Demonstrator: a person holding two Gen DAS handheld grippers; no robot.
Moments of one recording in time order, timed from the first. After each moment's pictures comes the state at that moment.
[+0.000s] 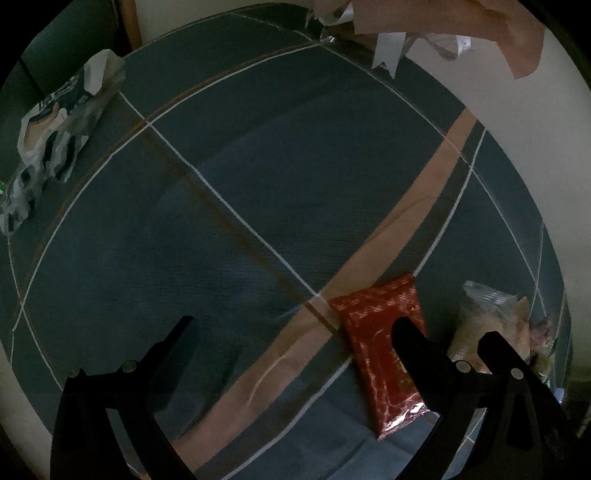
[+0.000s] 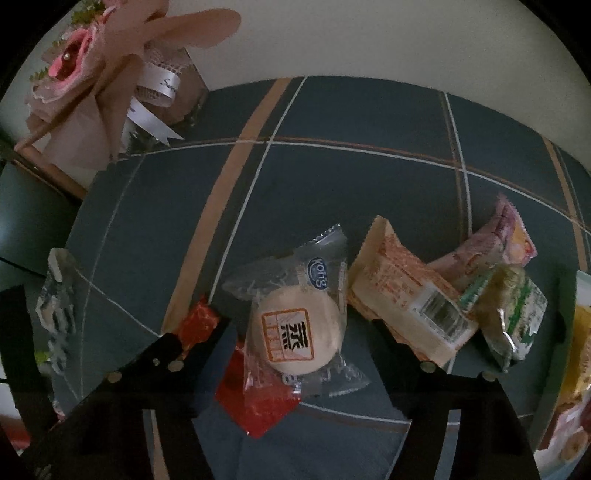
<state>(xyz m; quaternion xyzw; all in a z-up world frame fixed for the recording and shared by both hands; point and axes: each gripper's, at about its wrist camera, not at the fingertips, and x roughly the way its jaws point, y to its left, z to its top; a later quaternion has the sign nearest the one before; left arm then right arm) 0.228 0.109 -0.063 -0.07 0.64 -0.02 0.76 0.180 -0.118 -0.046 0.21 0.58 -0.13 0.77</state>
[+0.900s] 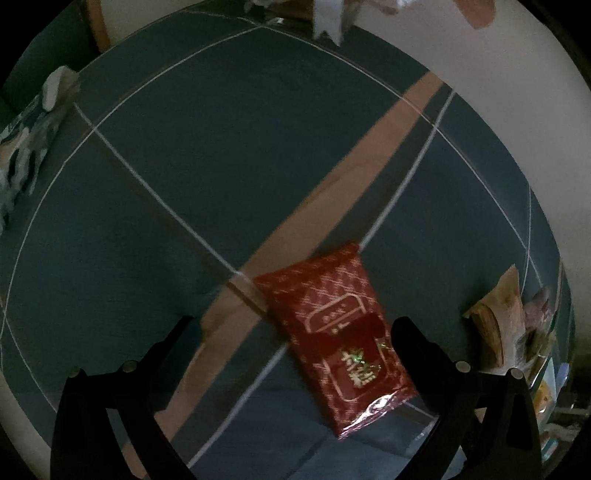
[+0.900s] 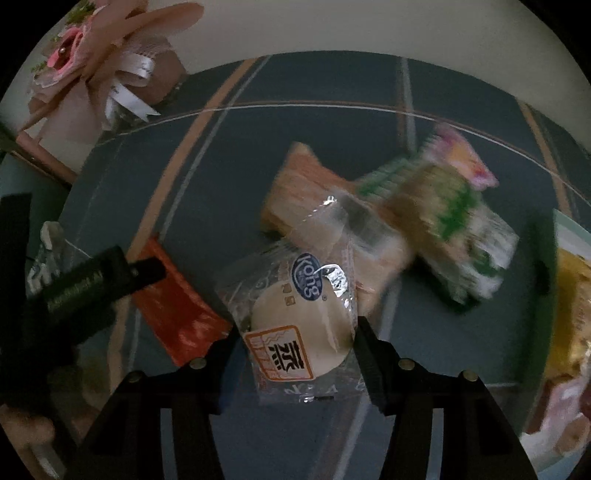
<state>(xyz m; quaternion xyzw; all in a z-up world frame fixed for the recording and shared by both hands) 0.229 0.048 -0.078 -0.04 0.65 -0.06 0.76 0.111 -0.142 -0.060 0.21 0.59 -0.14 0.77</state>
